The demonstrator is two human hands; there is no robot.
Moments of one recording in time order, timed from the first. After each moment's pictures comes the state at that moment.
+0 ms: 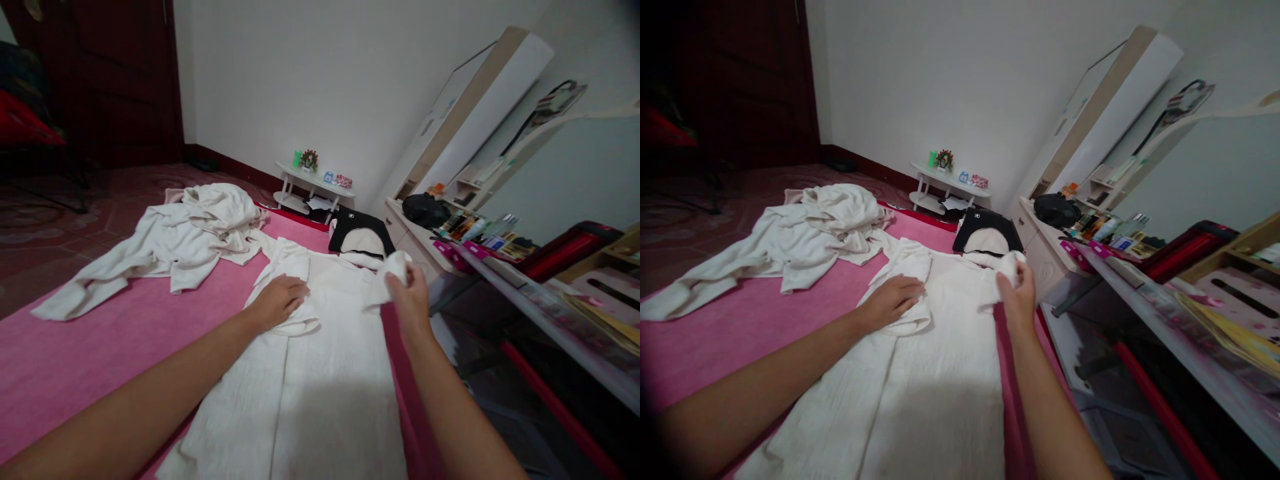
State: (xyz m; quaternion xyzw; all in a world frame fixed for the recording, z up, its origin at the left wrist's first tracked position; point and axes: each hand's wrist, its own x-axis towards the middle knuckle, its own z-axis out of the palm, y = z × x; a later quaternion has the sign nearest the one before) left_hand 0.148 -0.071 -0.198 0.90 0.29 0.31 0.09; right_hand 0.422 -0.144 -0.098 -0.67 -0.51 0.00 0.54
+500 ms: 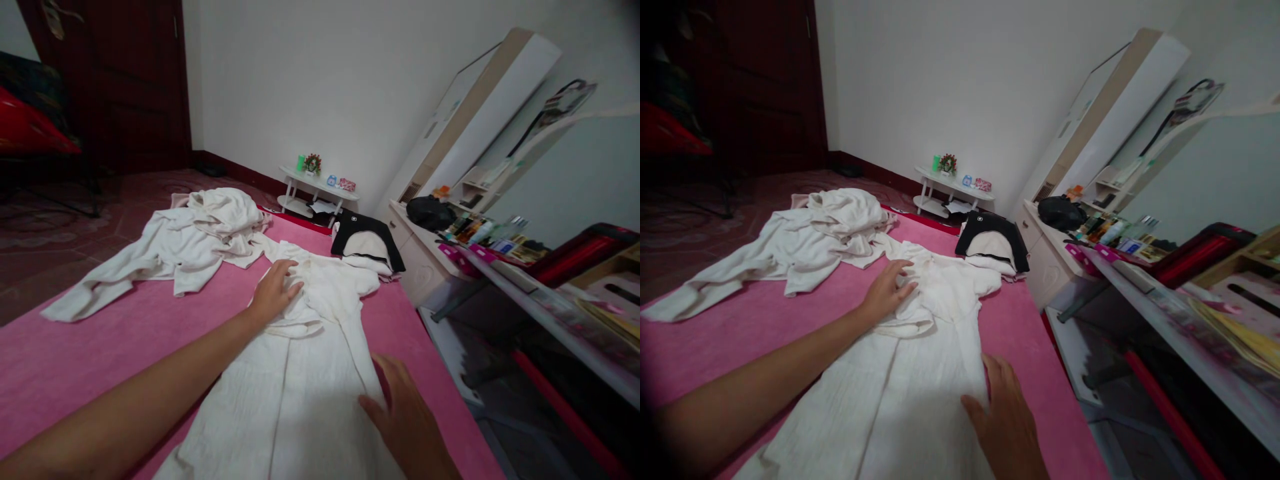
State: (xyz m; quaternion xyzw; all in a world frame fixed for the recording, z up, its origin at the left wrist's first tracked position) left_hand 0.155 -0.059 -0.190 0.74 0.43 0.48 0.18; right_hand 0.395 -0.280 -0.167 -0.75 -0.64 0.04 0.17
